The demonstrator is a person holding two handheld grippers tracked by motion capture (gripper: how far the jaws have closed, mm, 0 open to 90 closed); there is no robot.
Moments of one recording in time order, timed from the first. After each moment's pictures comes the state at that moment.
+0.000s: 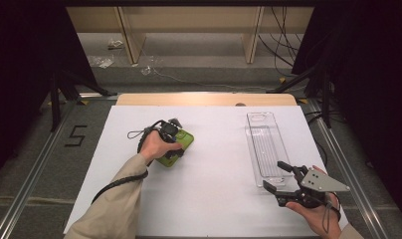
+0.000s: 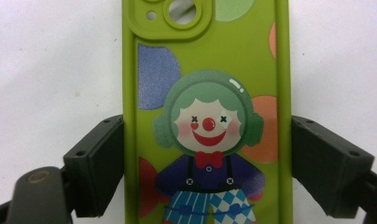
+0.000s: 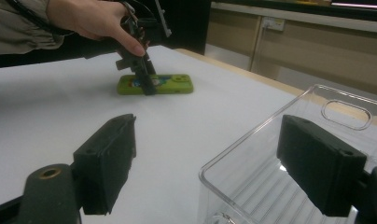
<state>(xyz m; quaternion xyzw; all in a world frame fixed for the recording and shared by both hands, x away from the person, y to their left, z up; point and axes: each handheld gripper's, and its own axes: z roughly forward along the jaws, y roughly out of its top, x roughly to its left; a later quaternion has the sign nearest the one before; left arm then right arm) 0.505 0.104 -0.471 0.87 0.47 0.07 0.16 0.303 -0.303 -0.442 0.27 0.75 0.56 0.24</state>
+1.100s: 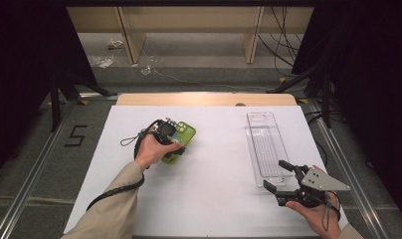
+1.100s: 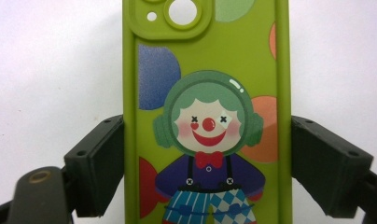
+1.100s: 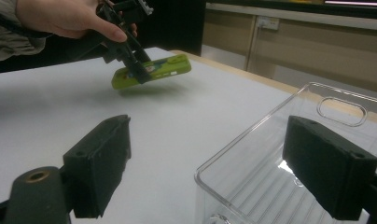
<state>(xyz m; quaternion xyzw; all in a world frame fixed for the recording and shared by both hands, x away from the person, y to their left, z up) 0.478 0.108 -0.448 0.85 0.44 0.13 0.26 0.304 -0.303 -0.443 0.29 0.74 0.56 0.24</state>
